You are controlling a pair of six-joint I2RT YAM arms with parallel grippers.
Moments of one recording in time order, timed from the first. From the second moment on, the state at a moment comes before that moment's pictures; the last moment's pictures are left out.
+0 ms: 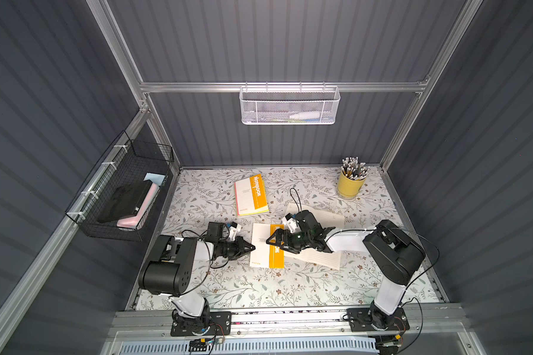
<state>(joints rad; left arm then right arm) -0.15 1.64 0.48 0.17 0.89 -0.55 0.76 1.81 0.85 0.21 -0.58 0.88</state>
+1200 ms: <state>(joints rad) -0.04 1.59 1.11 -0.27 0.94 -0.43 0.64 1.50 0.95 -0.06 -0.47 0.77</state>
